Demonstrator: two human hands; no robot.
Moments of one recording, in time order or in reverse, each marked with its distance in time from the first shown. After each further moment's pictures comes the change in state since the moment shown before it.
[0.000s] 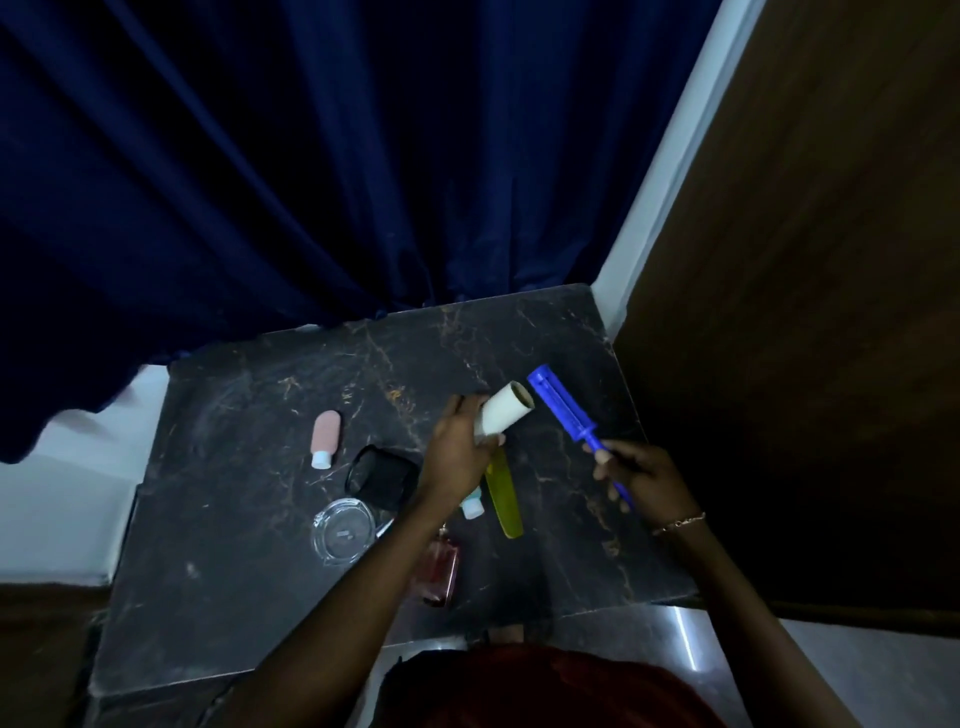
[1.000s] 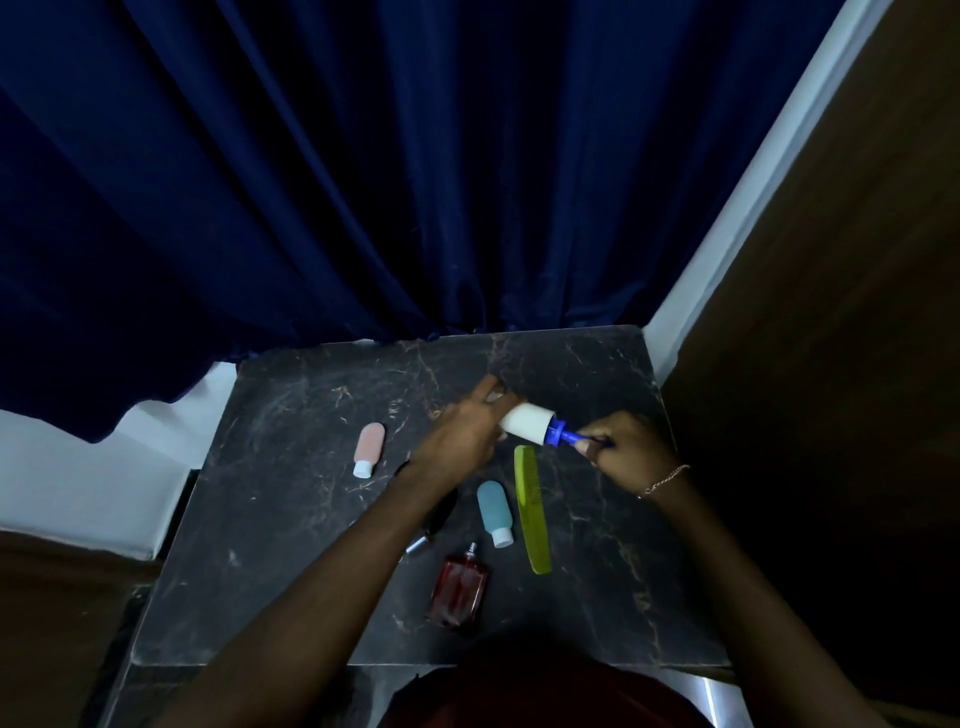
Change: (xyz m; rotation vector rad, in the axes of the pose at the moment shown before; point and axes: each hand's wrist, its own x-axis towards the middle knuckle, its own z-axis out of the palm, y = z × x) left_hand 0.023 0.026 -0.086 0.444 -0.151 0.287; right_hand 0.054 -0.094 0.035 -0.742 -0.199 -0.385
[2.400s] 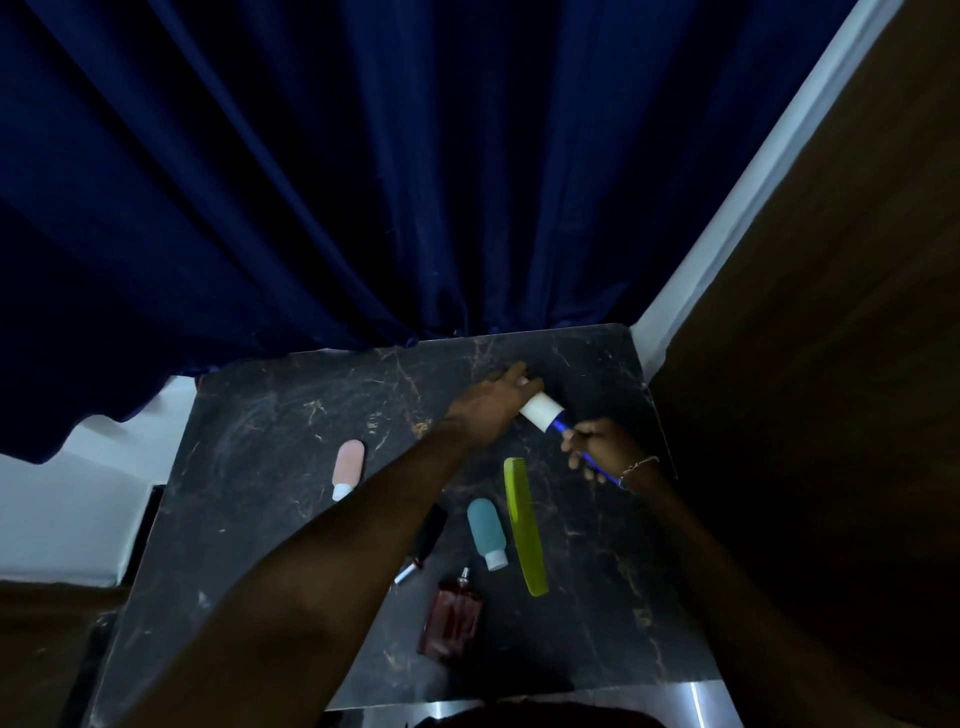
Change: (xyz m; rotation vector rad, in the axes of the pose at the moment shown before) left_hand 0.110 -0.037 0.044 0.172 -0.258 0.105; right_hand 0.076 0.051 0.047 0.532 -0.164 0.503
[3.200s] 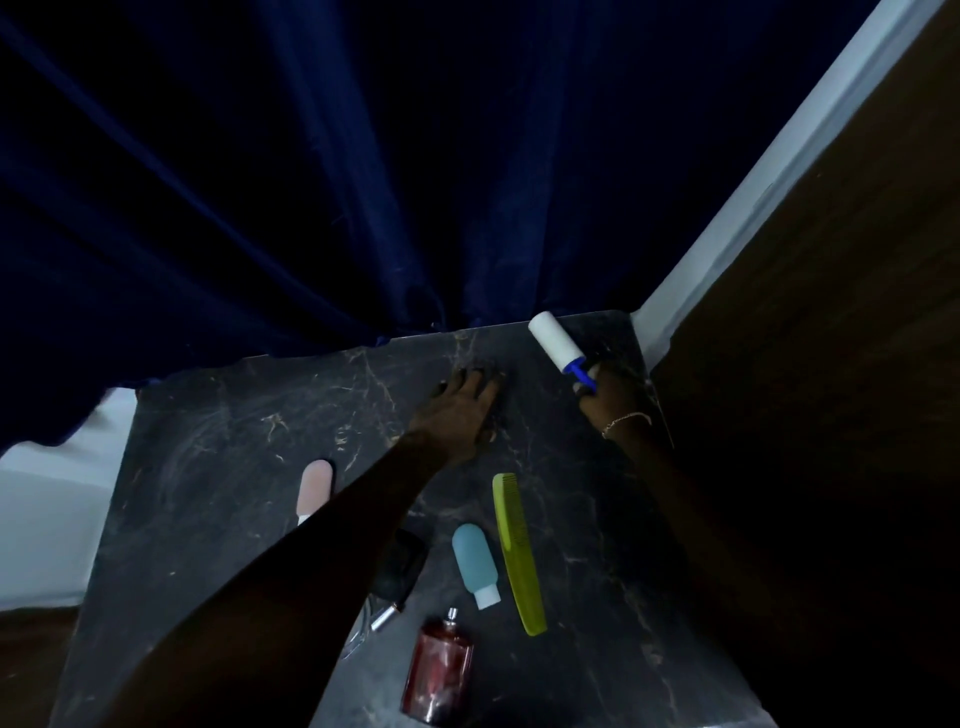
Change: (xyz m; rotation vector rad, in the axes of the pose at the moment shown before) left_hand 0.045 -0.062 0.059 0.048 -0.112 -0.099; right_hand 0.102 -0.012 -0.038 -0.469 0.457 -0.099
